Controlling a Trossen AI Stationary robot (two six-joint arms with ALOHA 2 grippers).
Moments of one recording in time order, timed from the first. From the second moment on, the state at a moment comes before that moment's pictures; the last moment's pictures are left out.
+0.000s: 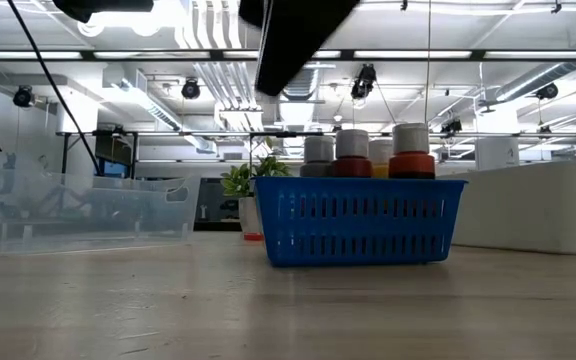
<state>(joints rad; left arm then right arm) -0.73 1.13 0.70 -0.11 -0.98 -0.19 0.47 2.29 2.14 -1.09 0.13 0.19</state>
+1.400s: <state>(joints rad) -0.74 1.13 0.70 -0.11 -0.97 -0.19 0.41 2.31 1.96 -0.89 0.26 0.21</state>
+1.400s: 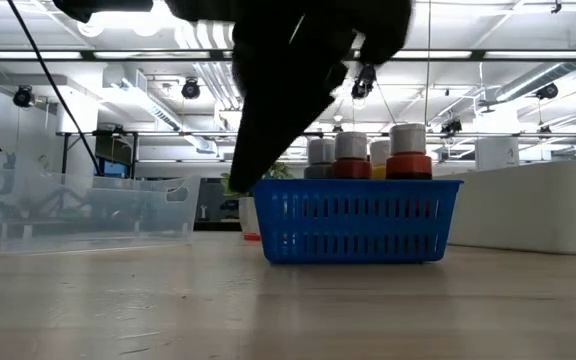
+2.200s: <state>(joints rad) -0.58 1.21 0.67 -0.04 -0.80 -0.12 0.94 2.06 1.90 -1.20 0.87 0.82</state>
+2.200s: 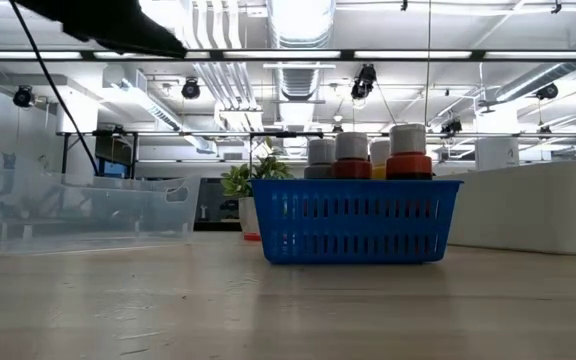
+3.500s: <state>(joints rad) -0.56 1.21 0.73 -0.04 -0.71 -0.06 0.81 1.47 0.79 -0.57 0.20 1.24</state>
